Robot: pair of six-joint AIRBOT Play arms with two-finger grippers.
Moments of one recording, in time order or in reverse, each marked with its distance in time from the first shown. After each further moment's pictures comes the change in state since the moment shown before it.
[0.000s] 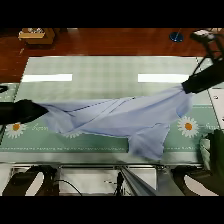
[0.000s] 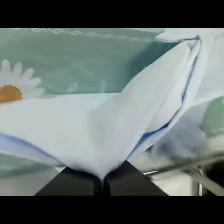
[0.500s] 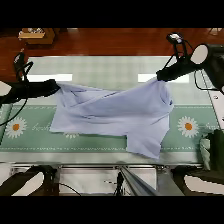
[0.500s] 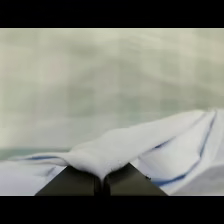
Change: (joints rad) left arm 0.000 -0.432 -0.094 -0.066 0.677 0.277; right arm 0.000 -0.265 -0.038 0.098 -0.469 0.077
